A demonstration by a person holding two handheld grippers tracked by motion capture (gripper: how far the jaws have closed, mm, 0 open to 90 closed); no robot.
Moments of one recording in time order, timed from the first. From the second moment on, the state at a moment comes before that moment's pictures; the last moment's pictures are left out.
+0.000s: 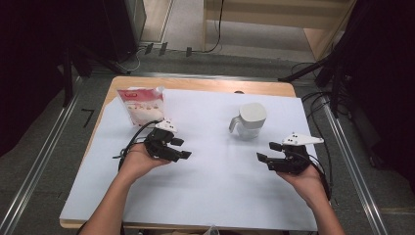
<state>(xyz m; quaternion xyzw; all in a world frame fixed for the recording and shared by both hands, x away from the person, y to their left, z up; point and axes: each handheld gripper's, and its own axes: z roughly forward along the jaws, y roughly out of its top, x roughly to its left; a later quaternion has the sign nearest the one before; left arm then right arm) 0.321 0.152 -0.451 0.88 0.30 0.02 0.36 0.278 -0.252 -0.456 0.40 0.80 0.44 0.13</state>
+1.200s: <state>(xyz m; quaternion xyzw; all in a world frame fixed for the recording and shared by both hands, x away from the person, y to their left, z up) 0.313 0.153 -0.437 0.88 0.29 0.02 0.38 0.295 -0.254 -0.457 0.44 0.78 0.43 0.11</state>
